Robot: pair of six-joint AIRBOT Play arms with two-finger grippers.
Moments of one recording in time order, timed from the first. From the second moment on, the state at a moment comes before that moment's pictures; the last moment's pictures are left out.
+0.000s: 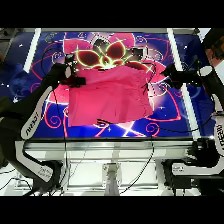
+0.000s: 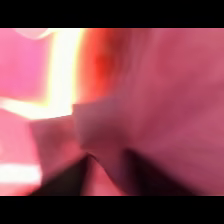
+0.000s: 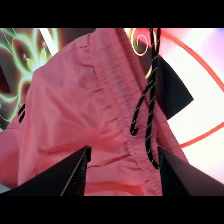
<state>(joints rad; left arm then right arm) -0.22 -1.76 1.49 1.69 -0.94 -1.86 -0.19 -1.48 1.26 -0.92 0.89 1.76</state>
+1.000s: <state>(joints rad) -0.13 -1.49 1.31 1.55 -0.95 -1.82 -0.22 -1.37 1.02 -0.84 0.98 1.44</state>
